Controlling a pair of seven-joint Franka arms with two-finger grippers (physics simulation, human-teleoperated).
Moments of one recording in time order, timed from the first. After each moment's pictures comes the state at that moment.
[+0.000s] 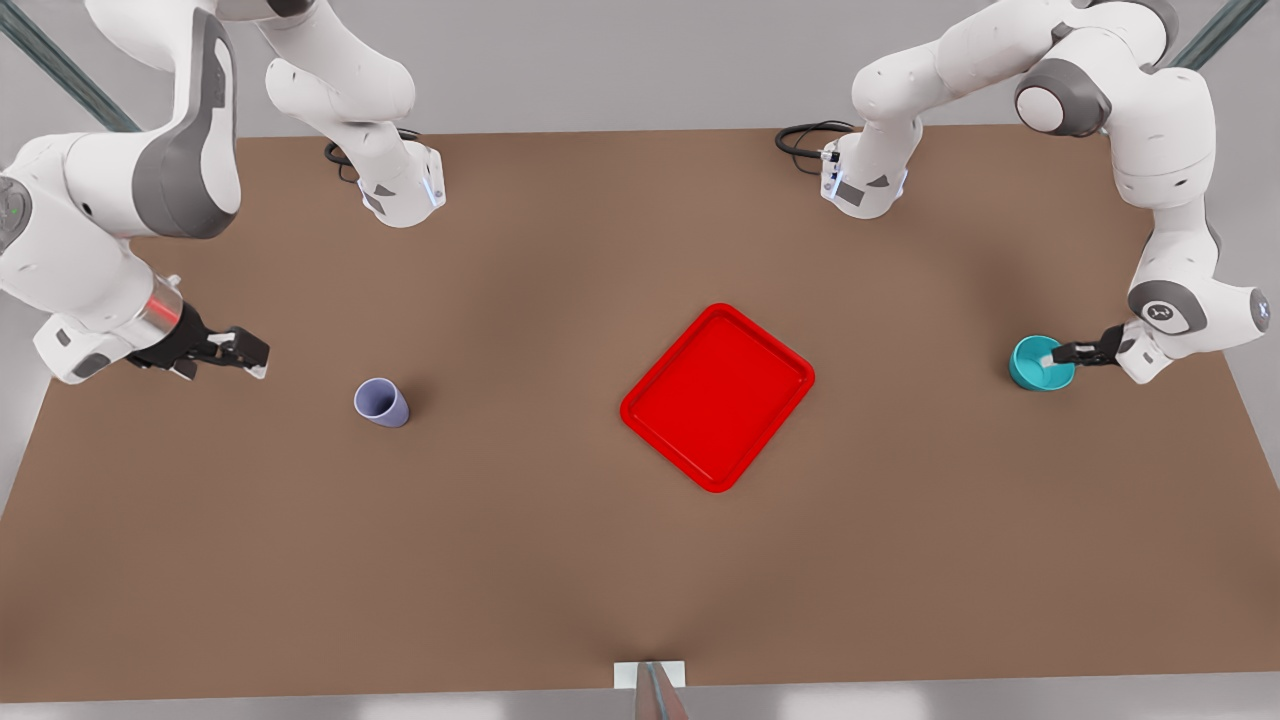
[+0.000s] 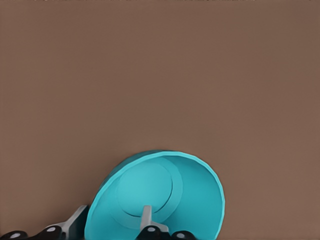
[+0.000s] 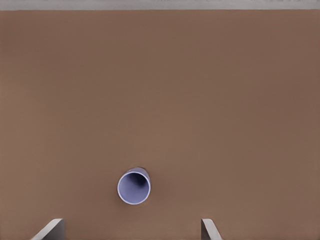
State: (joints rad) left arm 0.35 0.57 0.34 -1.92 -0.42 2.10 0.93; right arm -0.05 0.11 0.07 -1.50 -0.02 1.64 0.02
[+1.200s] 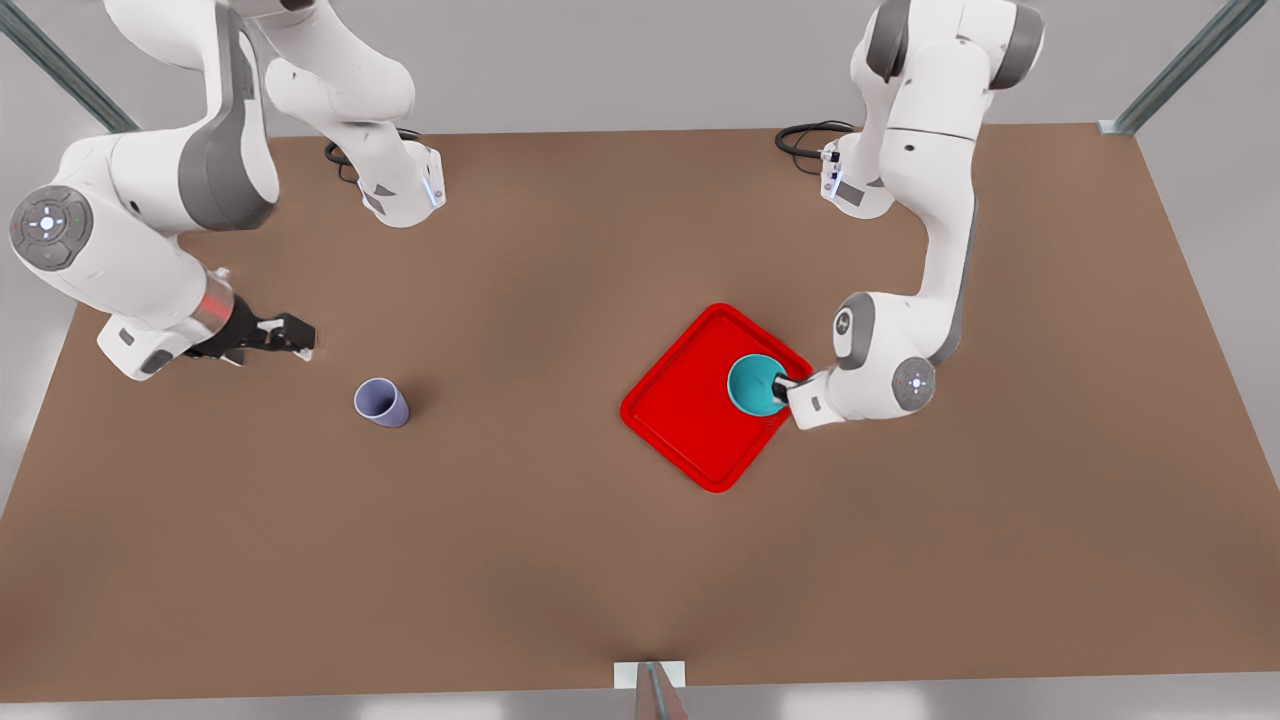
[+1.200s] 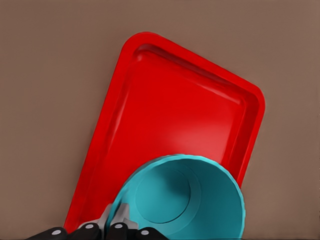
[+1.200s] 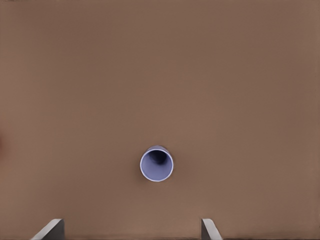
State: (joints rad) left arm -0.59 0.46 0.27 -1.85 -0.57 2.02 0.41; right arm -0.08 0.10 0.14 -1.54 0.01 1.55 0.03
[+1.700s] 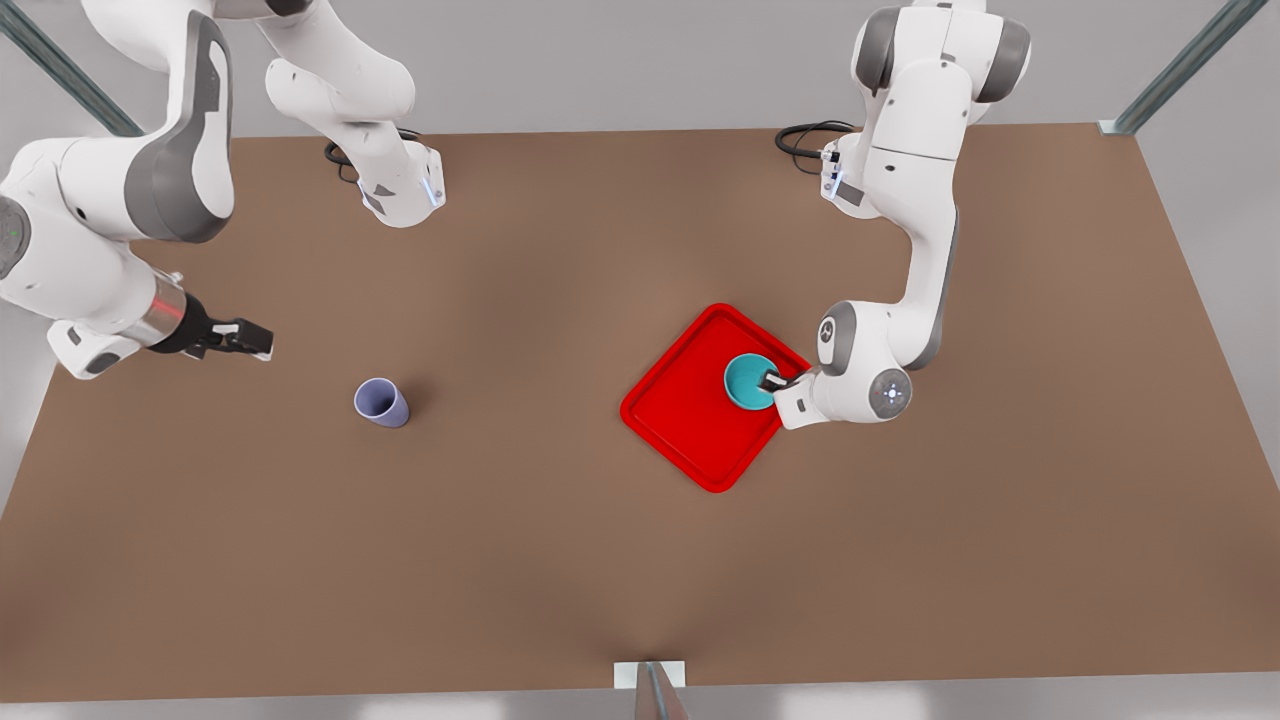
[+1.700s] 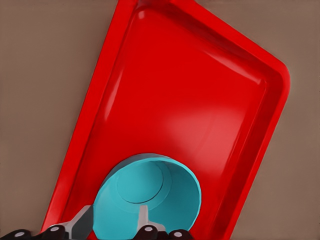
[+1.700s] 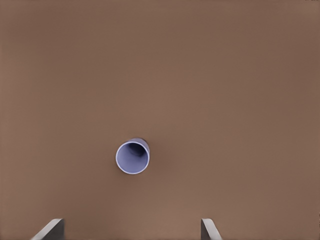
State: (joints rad) left arm -0.60 0.52 0.27 -1.87 -0.59 2.05 0.40; right arm -0.05 0.10 0.03 -1.53 0.01 1.52 0.03
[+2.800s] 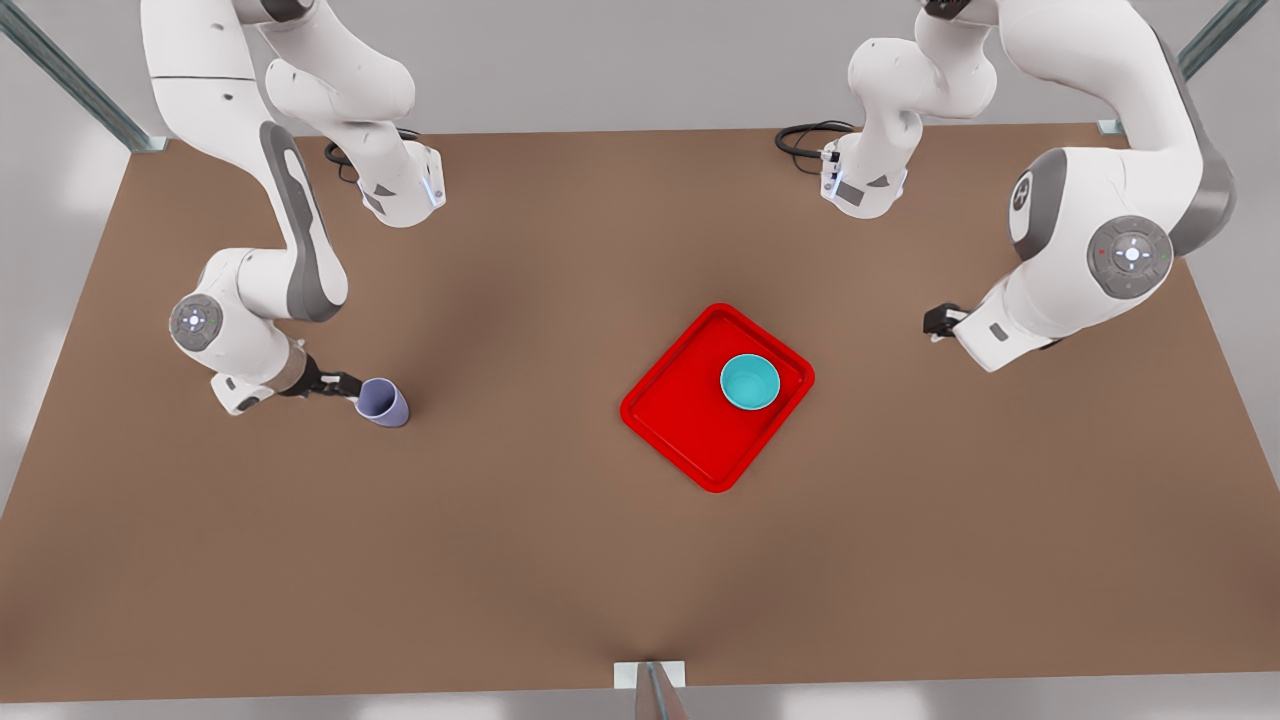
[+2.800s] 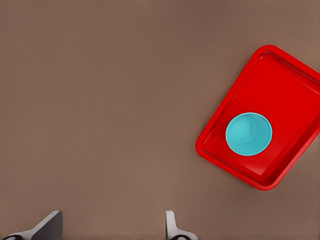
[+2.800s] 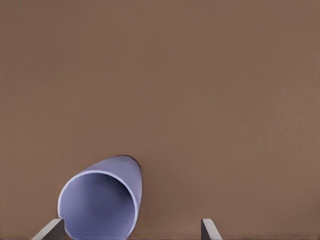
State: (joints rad) left arm -0.33 0.19 0.19 -1.46 0.02 1.44 0.07; right arm -0.05 0.13 0.02 -2.21 0.07 2.27 0.04
